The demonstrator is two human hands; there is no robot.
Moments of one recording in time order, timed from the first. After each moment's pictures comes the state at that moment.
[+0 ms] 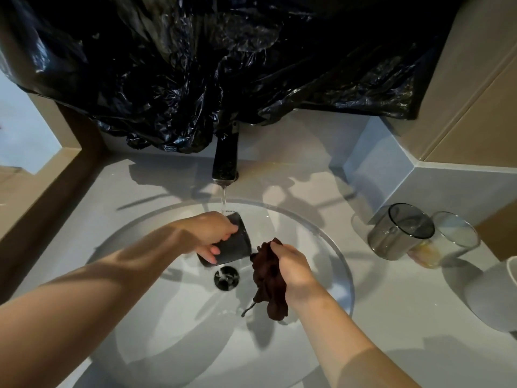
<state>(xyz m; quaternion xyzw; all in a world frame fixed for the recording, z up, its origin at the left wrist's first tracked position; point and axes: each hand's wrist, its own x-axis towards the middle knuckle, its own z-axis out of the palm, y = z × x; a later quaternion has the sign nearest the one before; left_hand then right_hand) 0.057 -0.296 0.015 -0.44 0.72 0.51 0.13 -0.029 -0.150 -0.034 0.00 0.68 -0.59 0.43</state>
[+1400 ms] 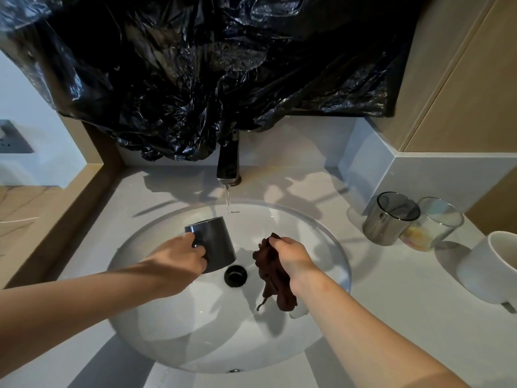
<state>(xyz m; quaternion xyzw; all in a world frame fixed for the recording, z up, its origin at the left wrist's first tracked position) 0.154 -0.288 -0.001 -0.05 0.97 -0.19 0.13 -0.016 -0.139 -0.016 -0.04 0.70 -0.56 0.44</state>
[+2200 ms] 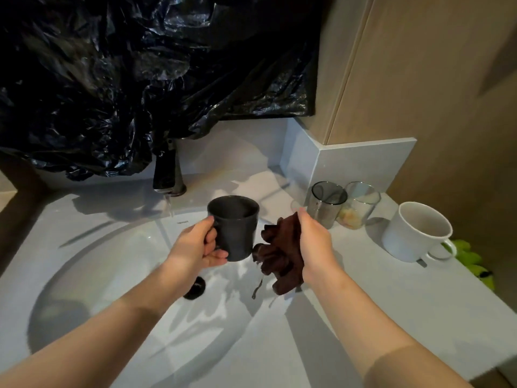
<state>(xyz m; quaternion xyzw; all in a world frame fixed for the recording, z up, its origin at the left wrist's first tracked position) 0.052 -0.201 0.026 -0.36 0.58 0.72 -0.14 -0.051 -0.057 0.035 0.05 0.60 -0.74 0.29</state>
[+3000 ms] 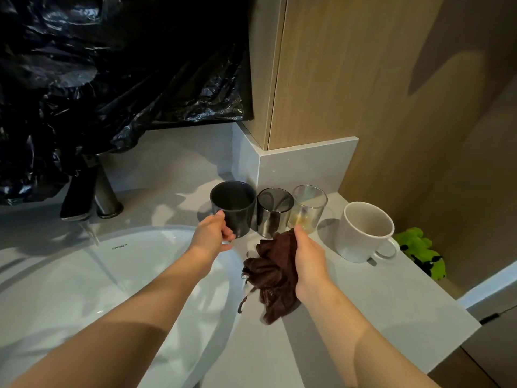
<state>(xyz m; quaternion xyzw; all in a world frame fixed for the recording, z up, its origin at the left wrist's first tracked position) -0.071 -0.146 0.017 -0.36 0.62 0.69 -0.11 -0.104 0.009 0.022 0.12 0.62 -0.74 0.22</state>
